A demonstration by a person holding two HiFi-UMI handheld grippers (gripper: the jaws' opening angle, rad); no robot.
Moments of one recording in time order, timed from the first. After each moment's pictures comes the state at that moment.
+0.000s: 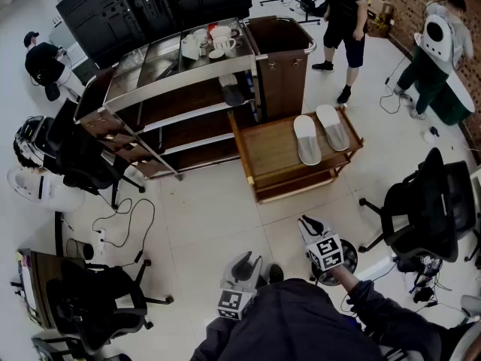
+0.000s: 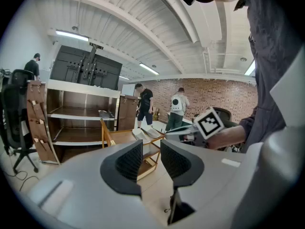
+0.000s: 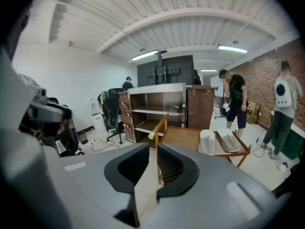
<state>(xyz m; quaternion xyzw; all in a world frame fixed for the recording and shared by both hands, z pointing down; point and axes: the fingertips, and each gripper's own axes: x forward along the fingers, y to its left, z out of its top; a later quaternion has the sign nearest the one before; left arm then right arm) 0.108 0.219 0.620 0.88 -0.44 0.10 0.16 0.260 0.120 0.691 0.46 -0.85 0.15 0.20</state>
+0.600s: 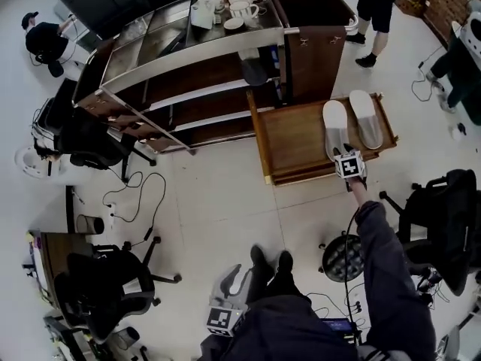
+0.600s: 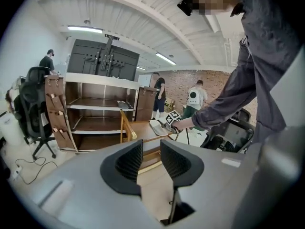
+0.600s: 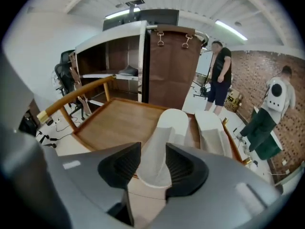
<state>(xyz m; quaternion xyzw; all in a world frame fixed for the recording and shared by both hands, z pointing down) 0.057 0.158 0.623 0.82 -0.51 0.13 0.21 0.406 -0.224 0.860 0.55 -0.72 0.21 0.37</state>
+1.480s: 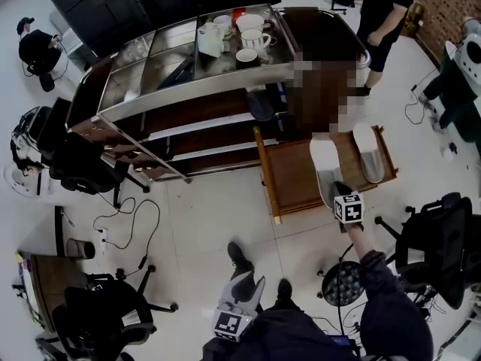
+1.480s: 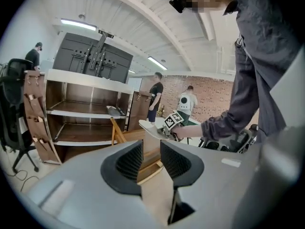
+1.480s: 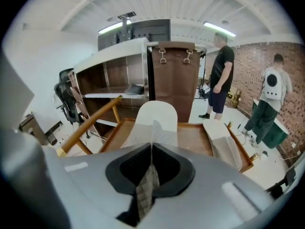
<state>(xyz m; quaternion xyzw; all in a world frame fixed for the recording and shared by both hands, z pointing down) 0.047 0.046 0.633 0.87 -0.44 0.10 0.20 0.339 -0.230 0.796 0.57 -0.74 0.22 0.29</state>
